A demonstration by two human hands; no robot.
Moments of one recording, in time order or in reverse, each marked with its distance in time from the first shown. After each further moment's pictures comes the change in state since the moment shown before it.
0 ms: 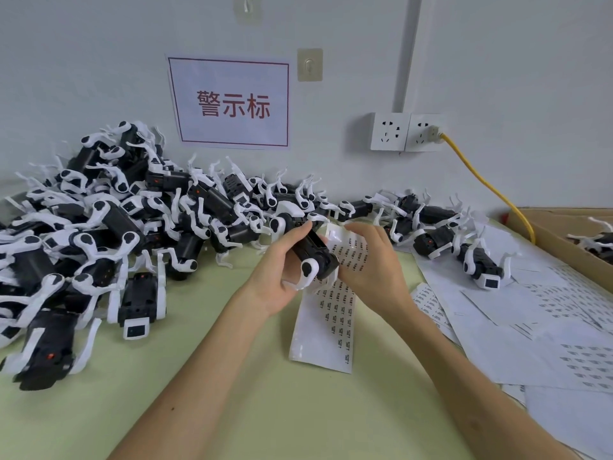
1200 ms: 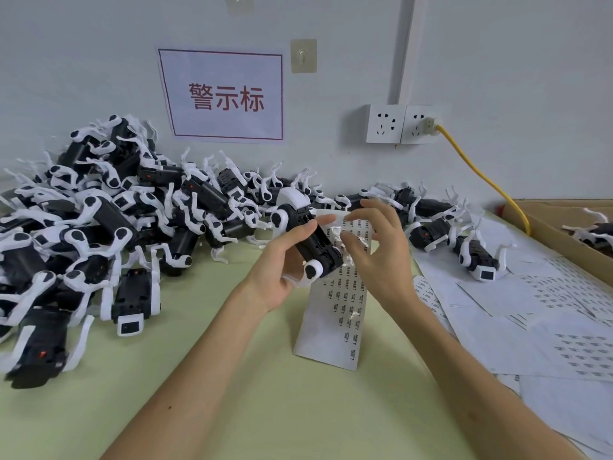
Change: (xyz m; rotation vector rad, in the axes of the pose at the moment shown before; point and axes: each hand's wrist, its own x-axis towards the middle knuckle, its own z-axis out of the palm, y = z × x) left_hand -0.010 0.000 0.010 0.089 -0.146 0.077; right_hand -0.003 -0.015 -0.012 0.148 0.192 -0.053
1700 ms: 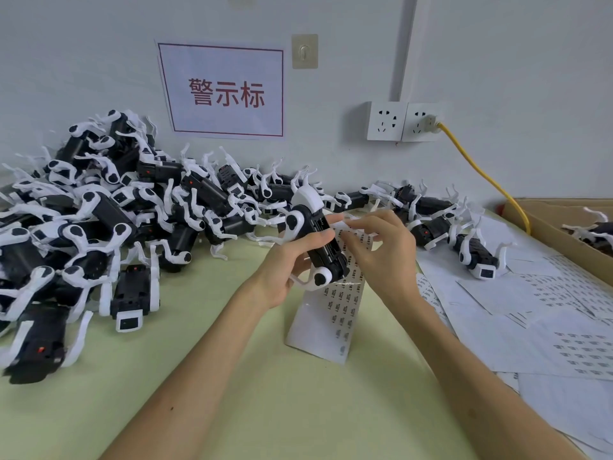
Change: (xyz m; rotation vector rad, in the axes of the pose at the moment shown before) left_hand 0.000 -0.004 0.004 0.210 -0.003 0.036; right_hand 0.001 0.001 -0.003 -0.074 0.035 -0.005
